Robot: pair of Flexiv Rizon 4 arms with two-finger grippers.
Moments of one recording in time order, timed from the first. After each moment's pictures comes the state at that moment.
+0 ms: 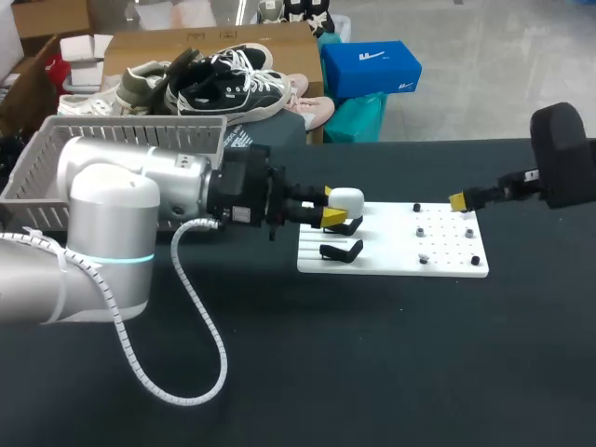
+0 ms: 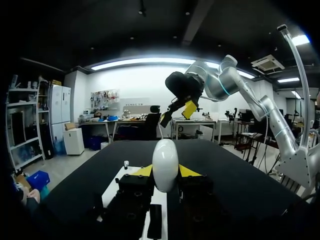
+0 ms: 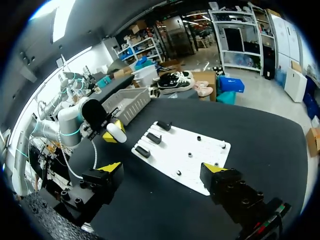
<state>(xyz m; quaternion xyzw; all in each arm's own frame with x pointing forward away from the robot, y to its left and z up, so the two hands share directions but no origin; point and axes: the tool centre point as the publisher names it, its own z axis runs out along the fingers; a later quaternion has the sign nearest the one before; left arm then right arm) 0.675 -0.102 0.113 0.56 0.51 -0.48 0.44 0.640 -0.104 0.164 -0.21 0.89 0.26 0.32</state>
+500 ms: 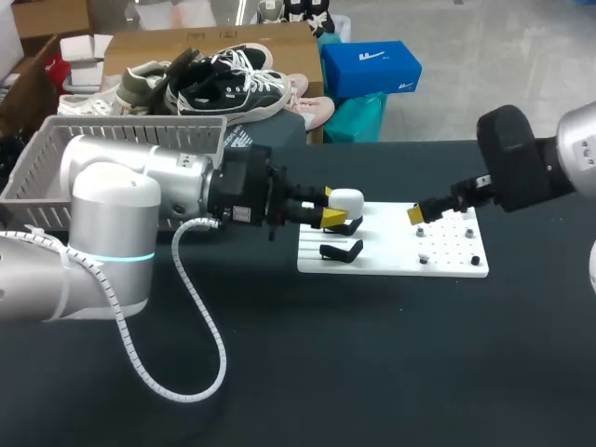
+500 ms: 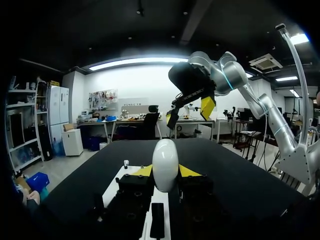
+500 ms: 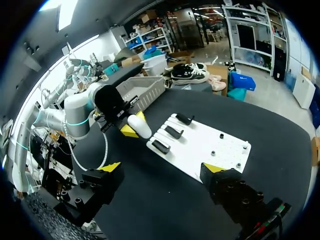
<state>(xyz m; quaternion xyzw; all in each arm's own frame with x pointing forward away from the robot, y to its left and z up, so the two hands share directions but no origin) 0.678 -0.102 0.109 0.56 0.51 -0.48 0.44 0.626 -0.049 0.160 -0.25 0.89 0.25 0.28</state>
